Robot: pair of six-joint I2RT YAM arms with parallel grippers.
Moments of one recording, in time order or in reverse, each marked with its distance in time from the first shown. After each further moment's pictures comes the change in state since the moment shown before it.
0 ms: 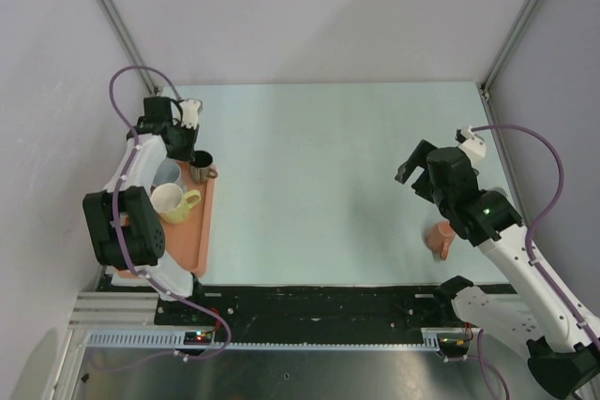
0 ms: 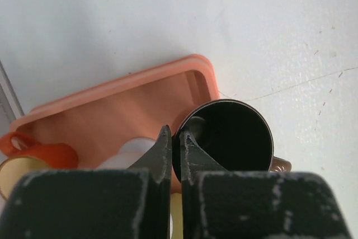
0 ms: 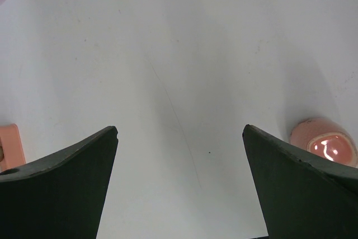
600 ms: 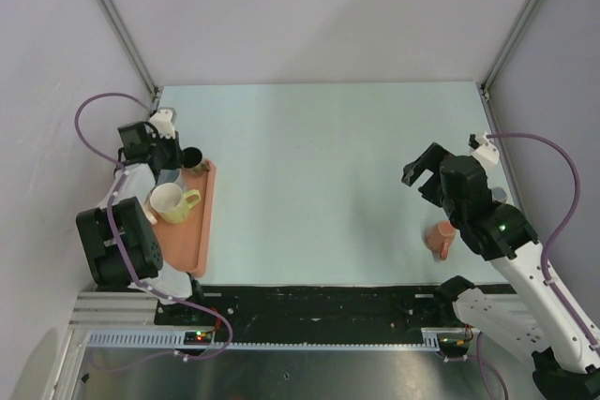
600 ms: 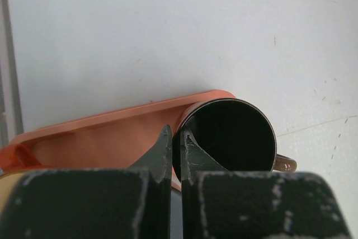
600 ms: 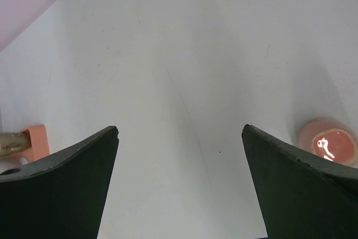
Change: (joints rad) left arm 0.173 -0.118 -0.346 0.504 0.236 -0.090; right arm 0.014 -0.103 -0.002 -0.011 0.006 0.022
